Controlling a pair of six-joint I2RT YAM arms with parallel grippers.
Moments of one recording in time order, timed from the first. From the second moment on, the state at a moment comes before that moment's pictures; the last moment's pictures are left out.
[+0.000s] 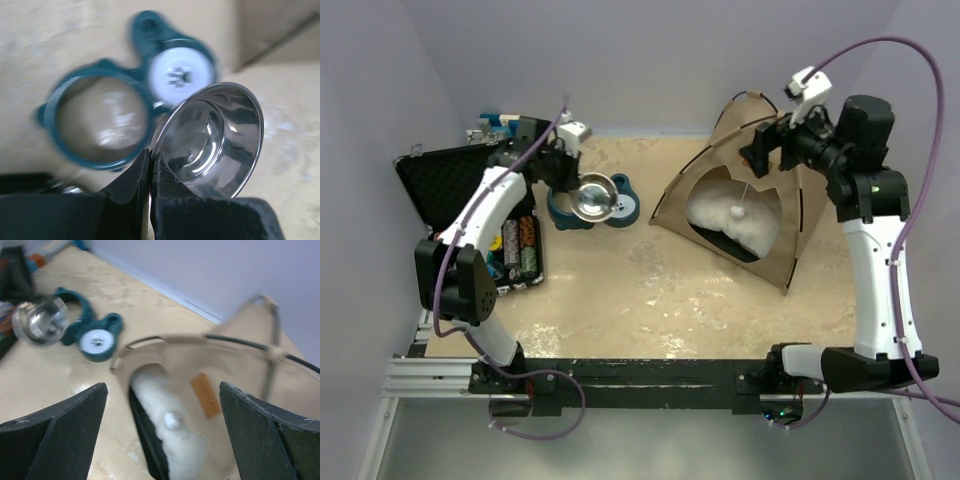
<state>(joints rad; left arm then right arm) -0.28 1.66 1.48 -0.62 0.38 0.18 0.00 1.28 1.74 -0.76 -0.46 -0.21</state>
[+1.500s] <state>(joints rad) -0.06 1.86 1.95 -0.82 0.36 0.50 0.32 1.37 1.81 -0.75 -0.37 -0.27</state>
